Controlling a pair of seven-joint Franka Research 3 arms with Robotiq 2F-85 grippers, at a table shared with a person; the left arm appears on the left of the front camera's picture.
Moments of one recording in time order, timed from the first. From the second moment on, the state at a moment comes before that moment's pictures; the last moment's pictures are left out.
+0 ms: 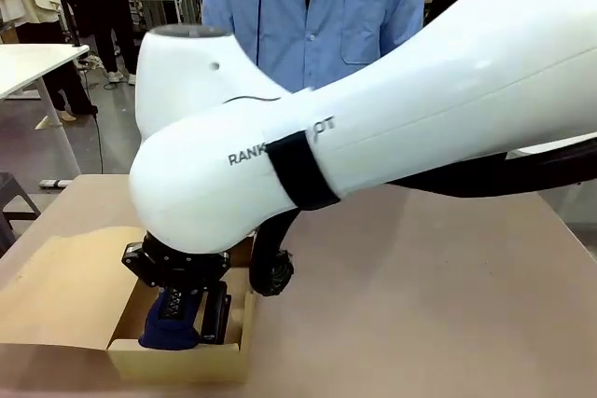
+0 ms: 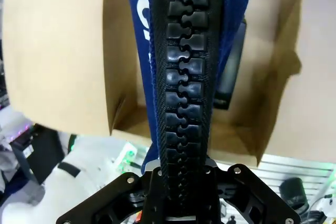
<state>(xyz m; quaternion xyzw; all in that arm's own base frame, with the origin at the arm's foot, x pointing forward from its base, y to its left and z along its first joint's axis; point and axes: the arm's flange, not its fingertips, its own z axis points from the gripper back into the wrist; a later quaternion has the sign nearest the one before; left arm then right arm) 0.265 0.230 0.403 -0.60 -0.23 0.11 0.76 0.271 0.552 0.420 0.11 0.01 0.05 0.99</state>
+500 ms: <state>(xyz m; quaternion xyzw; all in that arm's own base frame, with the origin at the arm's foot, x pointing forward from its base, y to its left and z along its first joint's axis) 0.265 0.230 0.403 -0.60 -0.23 0.11 0.76 0.297 0.561 0.384 0.12 0.03 0.02 0.99</state>
